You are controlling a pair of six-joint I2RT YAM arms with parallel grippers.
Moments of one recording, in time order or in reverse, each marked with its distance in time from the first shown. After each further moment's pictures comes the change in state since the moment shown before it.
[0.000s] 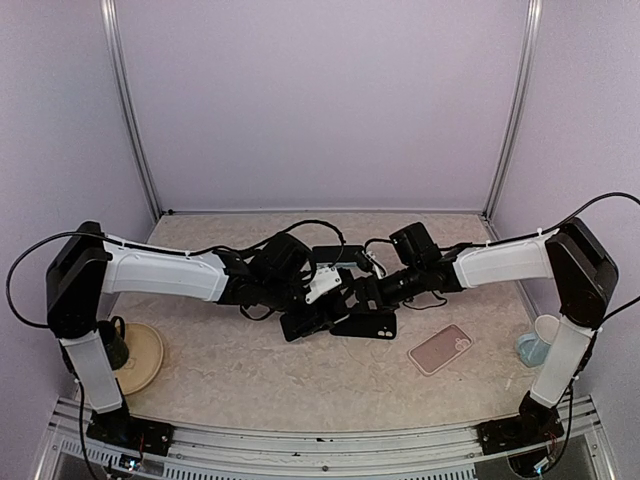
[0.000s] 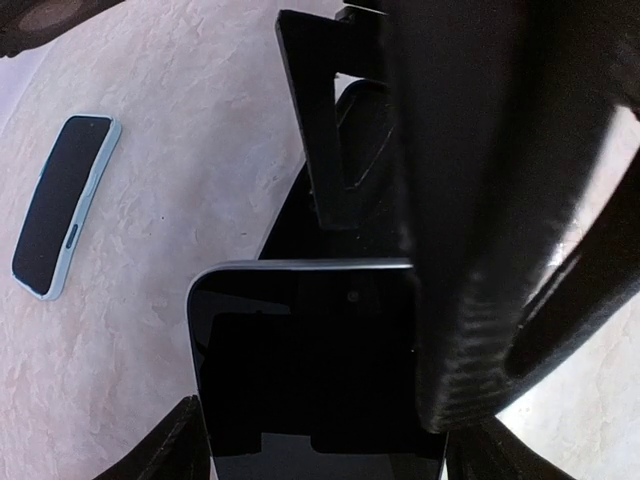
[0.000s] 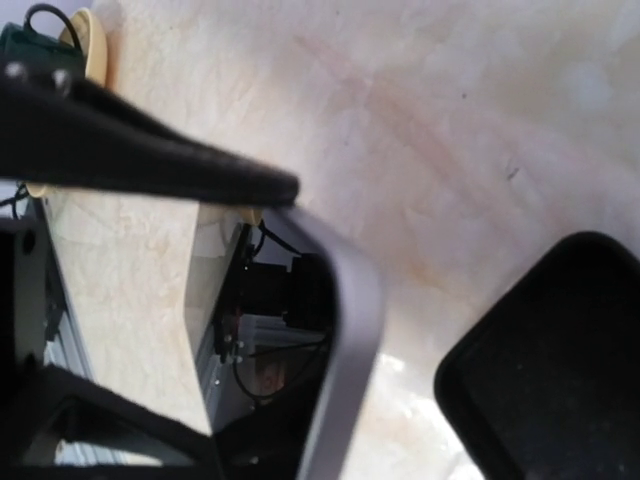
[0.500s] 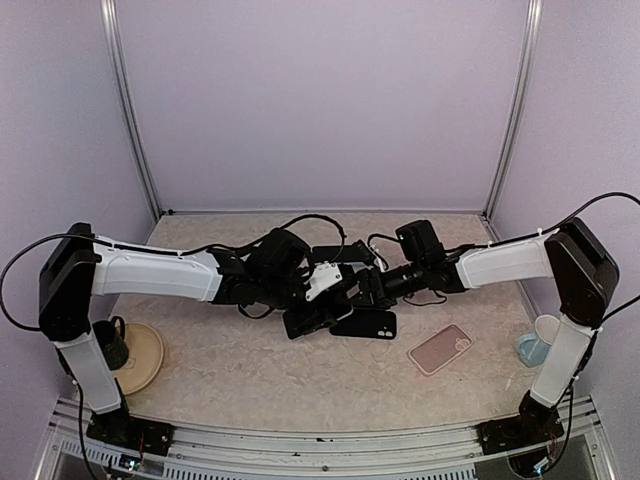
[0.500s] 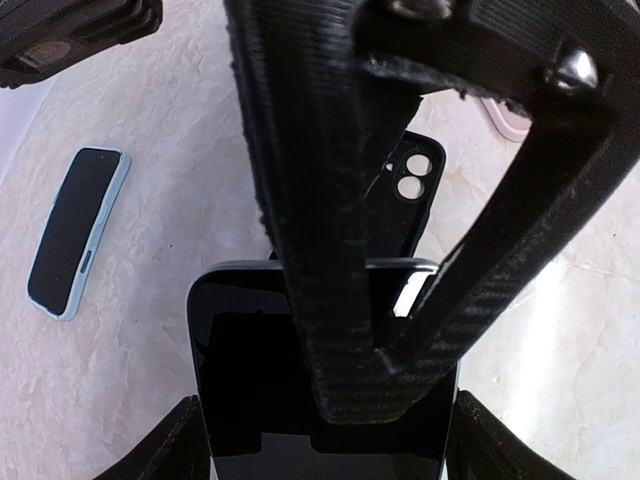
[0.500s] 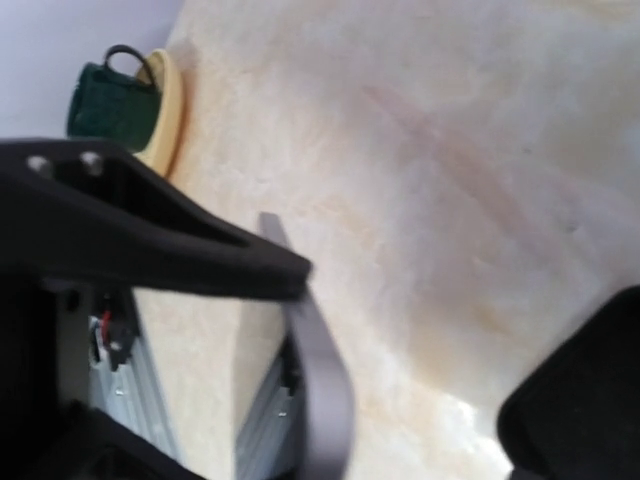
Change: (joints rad) left arm -0.014 -0.048 -0.014 0.019 0.010 0.003; right arm -0.029 0.000 -0.026 0.139 -0.094 0.090
